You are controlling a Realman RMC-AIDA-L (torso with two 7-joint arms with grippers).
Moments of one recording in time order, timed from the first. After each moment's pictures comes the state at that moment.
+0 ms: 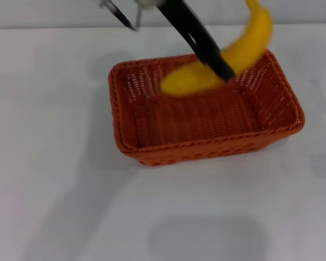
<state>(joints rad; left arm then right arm) -1.66 -2.08 2.85 -0.52 0.42 1.55 -1.80 0.39 2.01 -0.39 -0.17 2.14 1.28 -2.57</state>
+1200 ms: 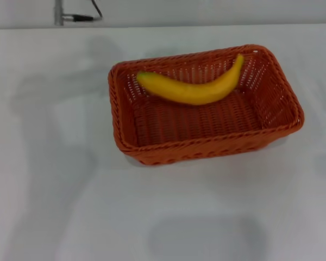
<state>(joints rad) -1.29 -2.05 2.85 -0.60 -0.25 1.47 -1.77 0.39 2.01 -0.39 -0.17 2.16 1.26 -2.54</state>
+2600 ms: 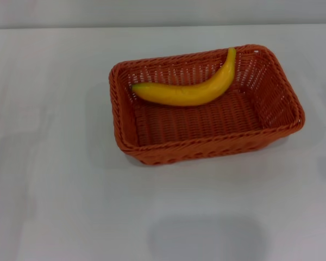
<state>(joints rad) -0.31 -2.08 2.84 -0.01 -1.62 1.41 -0.70 0.37 2.01 -0.39 -0.16 2.15 1.25 -2.56</state>
